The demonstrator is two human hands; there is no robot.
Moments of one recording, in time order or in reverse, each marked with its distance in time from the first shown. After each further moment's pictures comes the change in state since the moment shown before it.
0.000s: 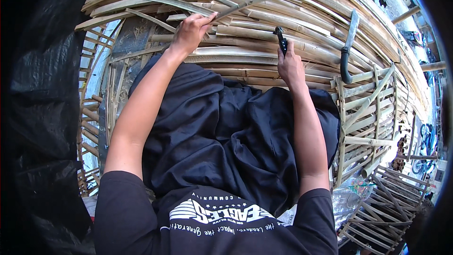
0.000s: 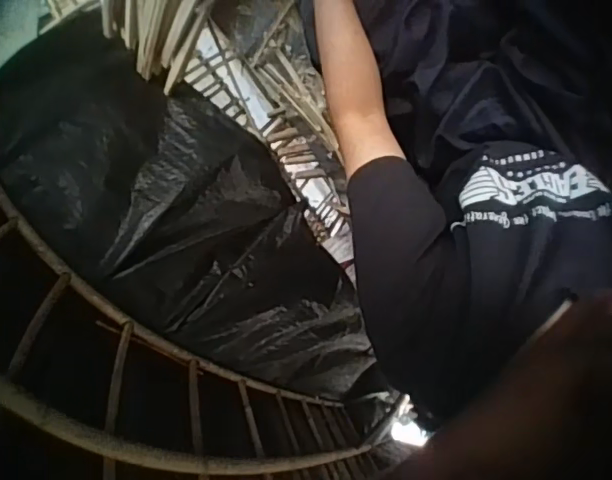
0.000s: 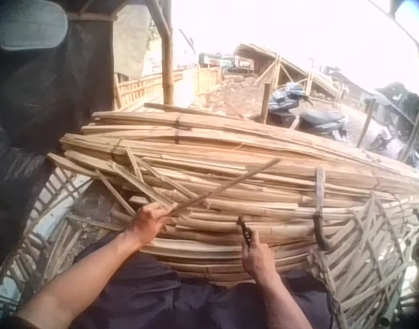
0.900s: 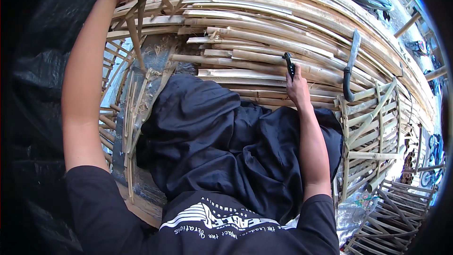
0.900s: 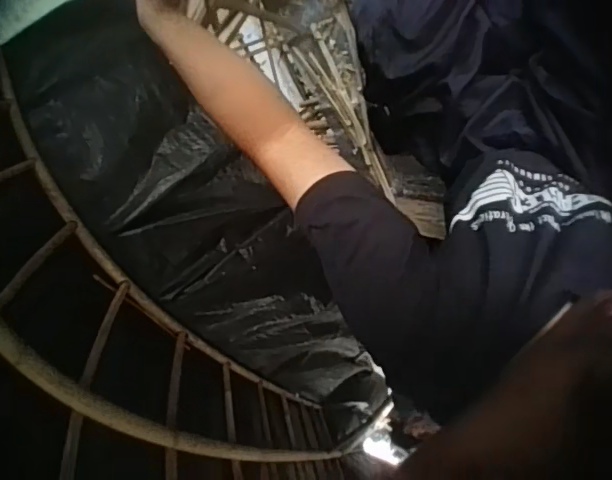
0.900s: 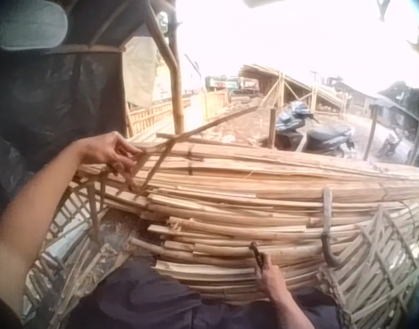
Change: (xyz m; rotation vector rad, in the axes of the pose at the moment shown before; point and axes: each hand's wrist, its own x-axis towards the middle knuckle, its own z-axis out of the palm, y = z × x) left_hand 0.151 0.028 -0.288 -0.121 -0.472 -0.479; right_hand 0.001 0.010 -0.002 0.150 -0.020 -0.024
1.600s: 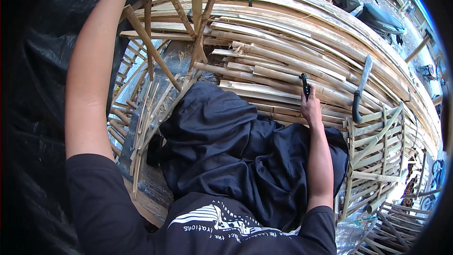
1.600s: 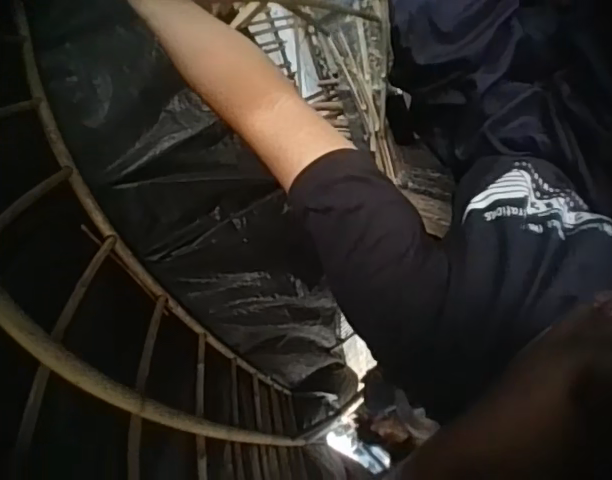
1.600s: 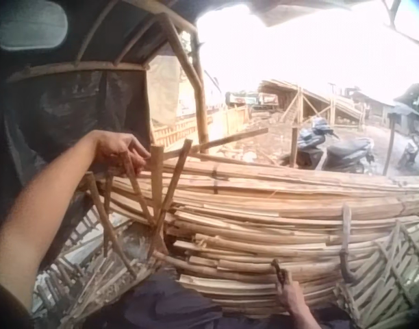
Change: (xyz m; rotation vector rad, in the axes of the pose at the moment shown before) left_hand -0.028 -0.017 -0.083 -0.292 -0.140 -0.074; right_hand 0.001 0.005 0.005 0.003 -0.006 -0.061
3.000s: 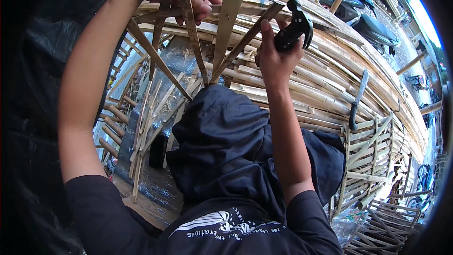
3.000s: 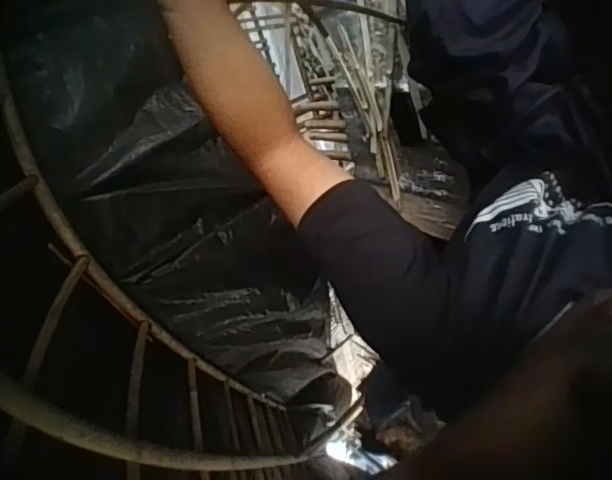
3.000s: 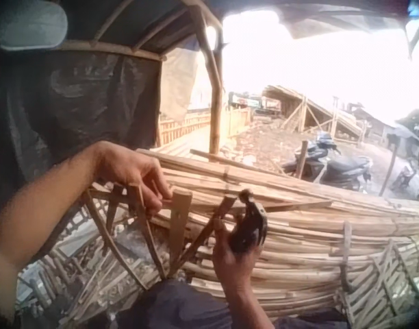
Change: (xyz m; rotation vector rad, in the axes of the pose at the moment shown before) left_hand -0.048 -0.042 0.015 0.086 -0.367 0.193; right_hand -0.004 -0.349 0.003 1.089 0.430 -0.597
